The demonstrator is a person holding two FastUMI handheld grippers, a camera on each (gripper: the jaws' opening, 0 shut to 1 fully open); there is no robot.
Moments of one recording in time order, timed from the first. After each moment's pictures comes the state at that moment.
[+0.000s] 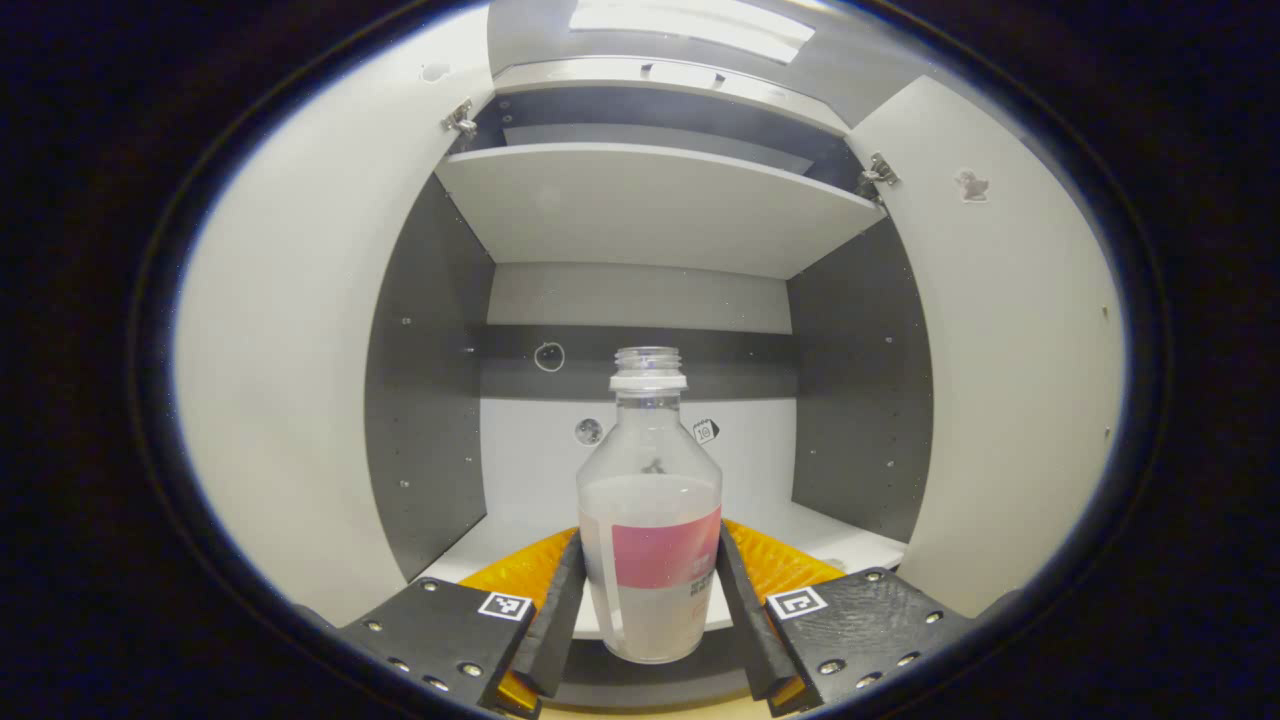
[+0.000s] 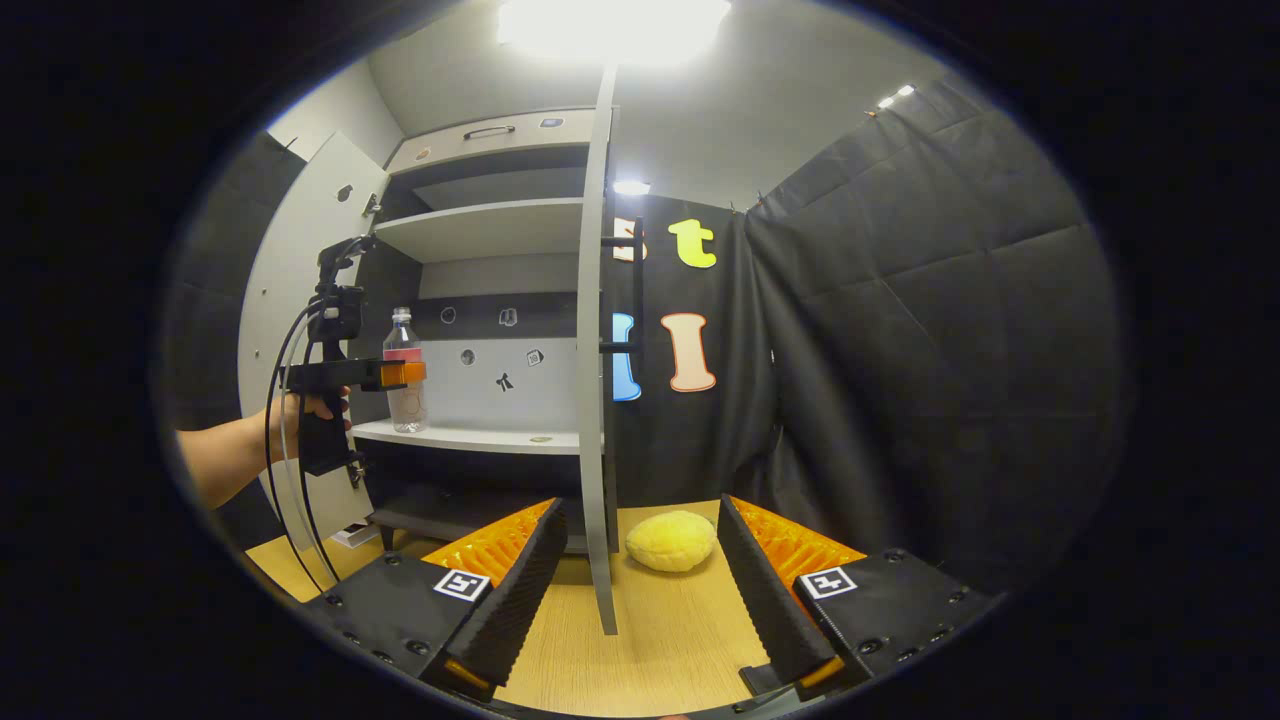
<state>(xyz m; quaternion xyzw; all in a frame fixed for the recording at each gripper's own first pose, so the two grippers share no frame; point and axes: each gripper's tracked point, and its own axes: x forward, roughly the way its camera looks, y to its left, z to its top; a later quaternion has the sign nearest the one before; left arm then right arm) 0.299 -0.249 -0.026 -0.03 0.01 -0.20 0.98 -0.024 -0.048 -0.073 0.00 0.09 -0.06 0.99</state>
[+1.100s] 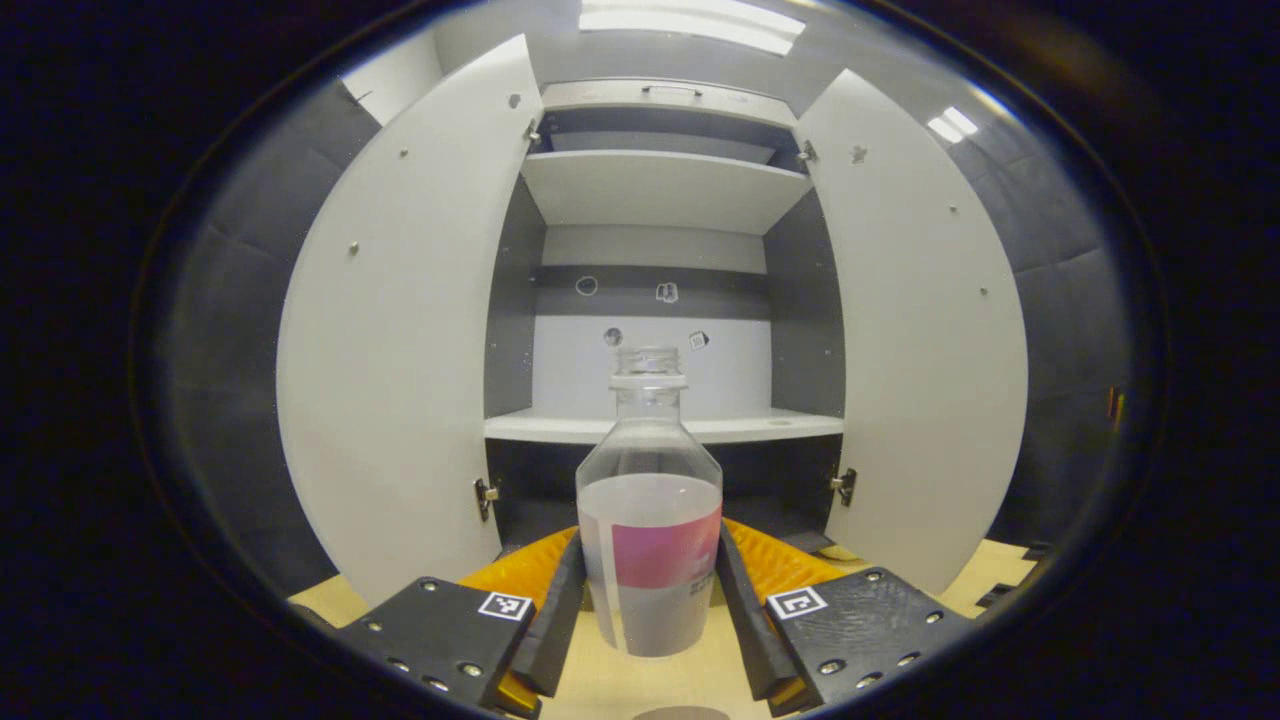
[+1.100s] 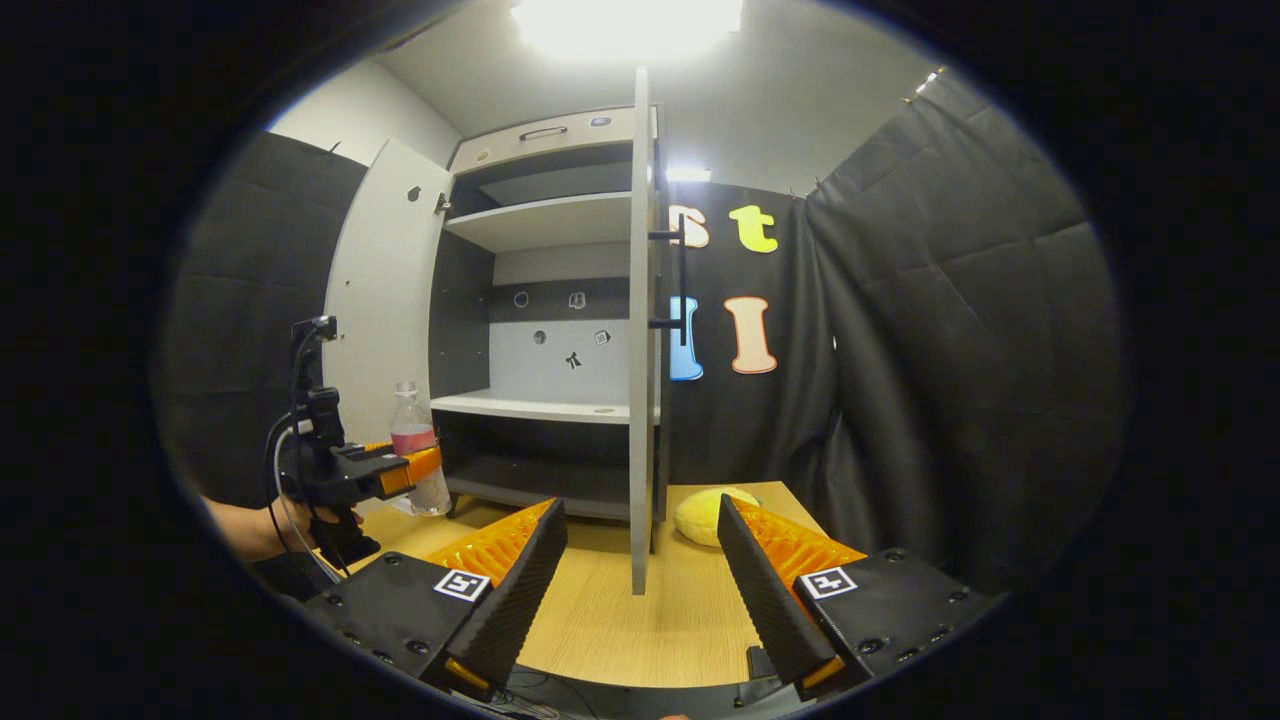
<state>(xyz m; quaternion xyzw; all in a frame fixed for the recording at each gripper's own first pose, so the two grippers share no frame) 0.101 -0.201 -0.158 -0.03 0.06 -0.18 0.98 -0.074 -0.038 -0.083 -0.01 0.12 0.05 0.99</state>
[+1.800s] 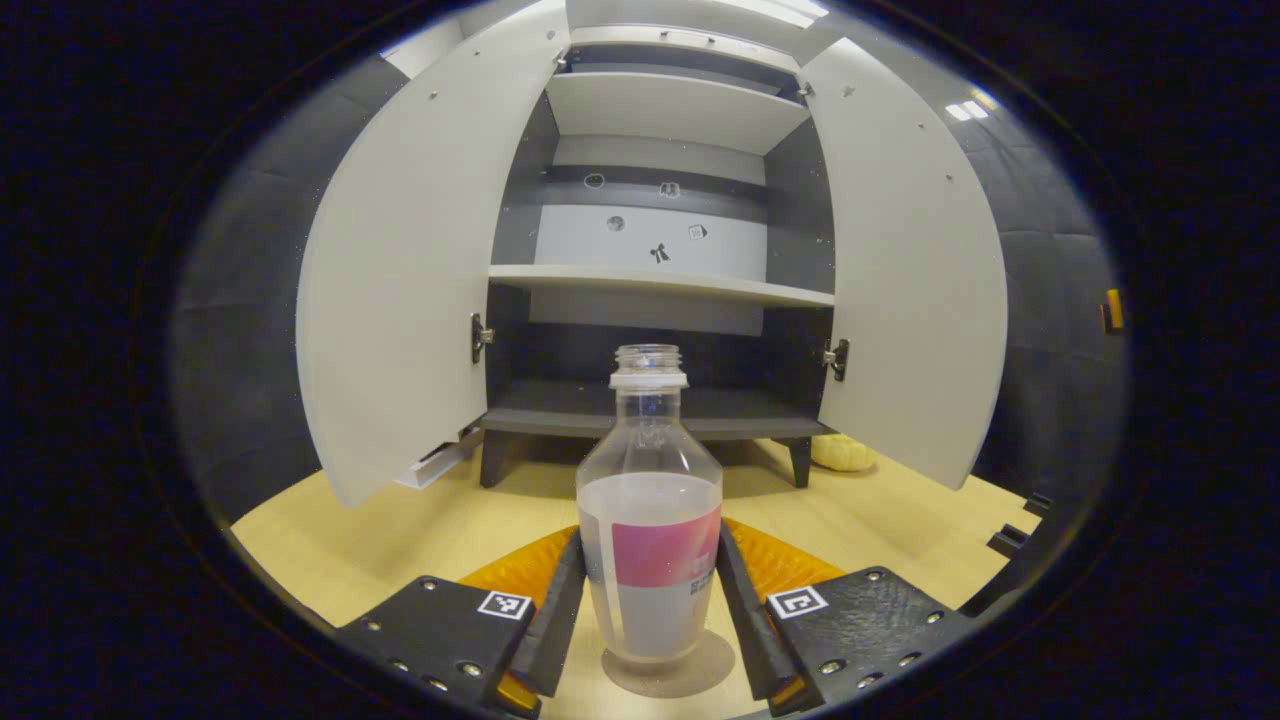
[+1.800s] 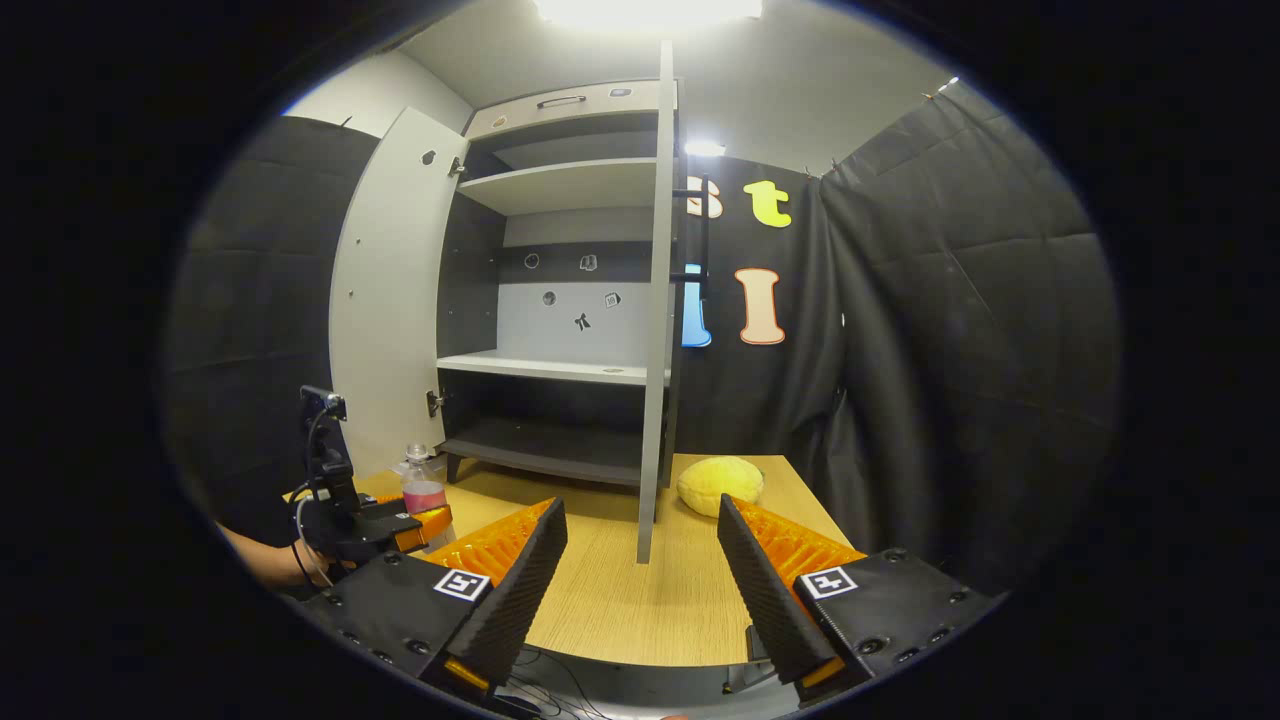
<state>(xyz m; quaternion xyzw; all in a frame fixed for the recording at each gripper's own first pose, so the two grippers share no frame) 0.039 -0.200 -0.290 -0.04 0.17 -0.19 0.97 -0.087 -0.031 -0.111 -0.03 0.17 0.06 0.98</state>
